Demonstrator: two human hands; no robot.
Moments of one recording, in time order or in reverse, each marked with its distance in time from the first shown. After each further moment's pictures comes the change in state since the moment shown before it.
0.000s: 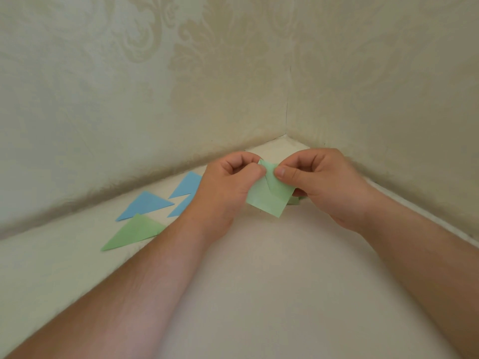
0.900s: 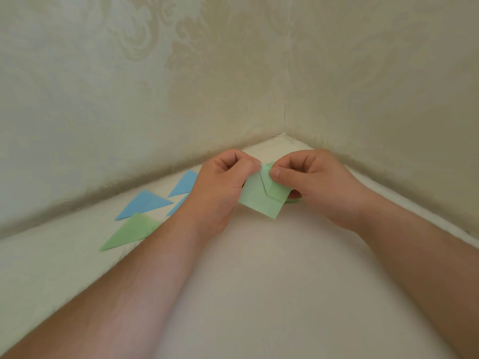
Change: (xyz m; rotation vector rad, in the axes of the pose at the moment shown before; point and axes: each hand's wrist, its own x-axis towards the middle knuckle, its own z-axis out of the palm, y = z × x) left_hand 0.004 0.000 -0.004 -0.076 0.013 -0.028; right_hand -0.002 -0.001 0.004 -0.033 -0.055 0.040
